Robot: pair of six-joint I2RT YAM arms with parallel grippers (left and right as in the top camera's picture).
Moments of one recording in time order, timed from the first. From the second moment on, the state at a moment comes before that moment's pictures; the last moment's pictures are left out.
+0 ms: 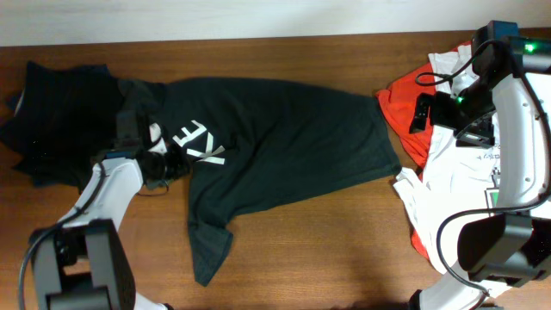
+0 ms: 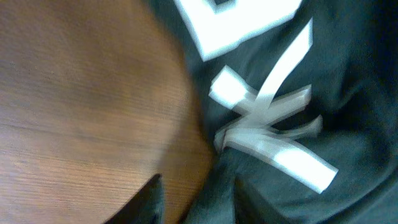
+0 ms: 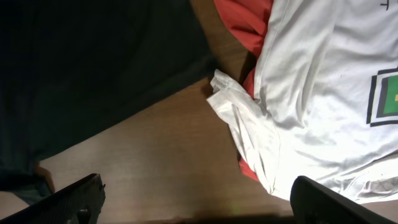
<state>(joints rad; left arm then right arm) 0.09 1.71 1.02 -0.55 0.27 -0.33 -0.18 1.85 1.98 -1.65 -0.13 0.10</state>
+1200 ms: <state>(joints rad) -0.50 1.88 1.39 -1.06 0.34 -0.46 -0.18 1.85 1.98 -1.66 -0.13 0.10</state>
